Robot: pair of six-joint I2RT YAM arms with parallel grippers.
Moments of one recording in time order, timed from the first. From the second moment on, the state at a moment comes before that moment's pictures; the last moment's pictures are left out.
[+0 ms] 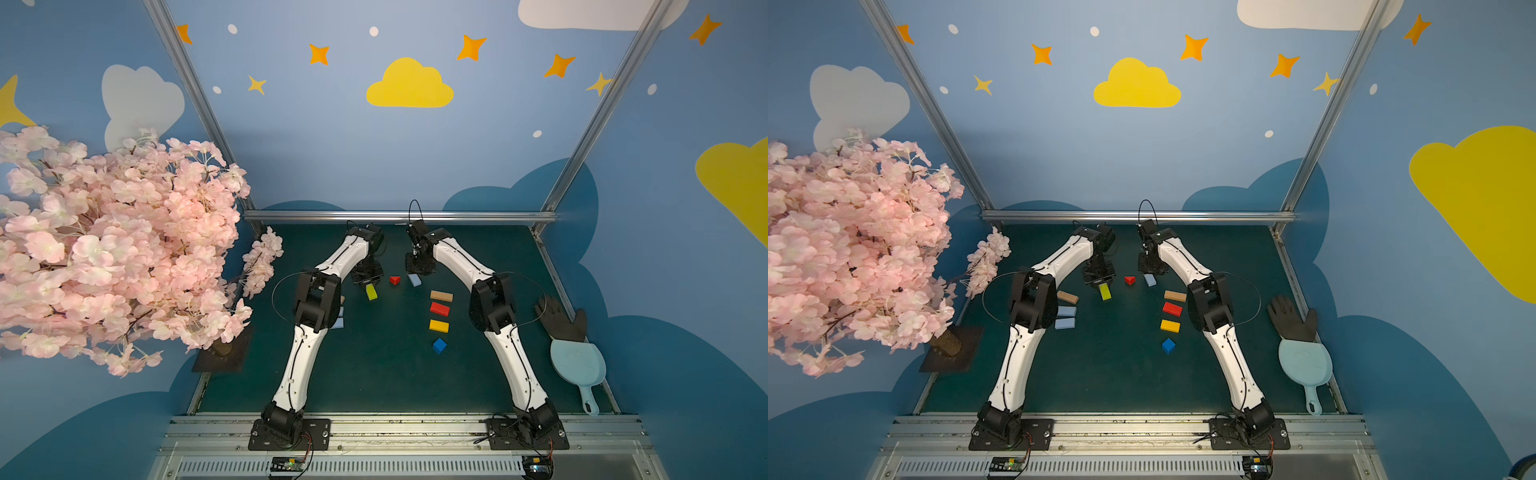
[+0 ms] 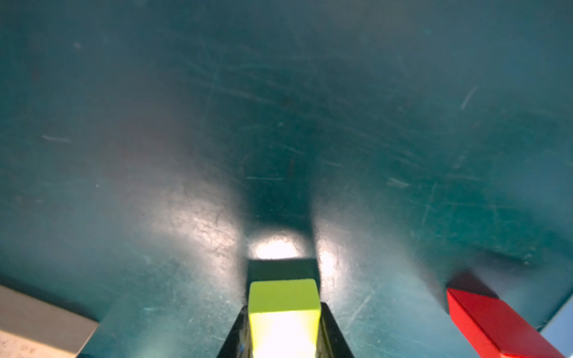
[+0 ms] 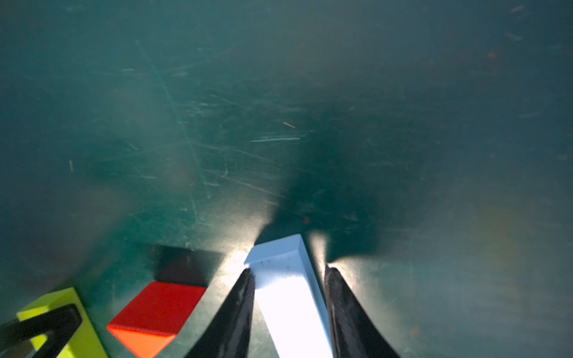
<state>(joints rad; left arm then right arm) -0.37 2.47 2.20 -1.26 0.05 -0.74 0.54 2.57 2.37 -1.05 -0.02 0.45</state>
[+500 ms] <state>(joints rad) -0.37 2.47 2.20 -1.27 0.05 -0.75 0.56 2.60 2.41 -1.05 0.03 0.39</state>
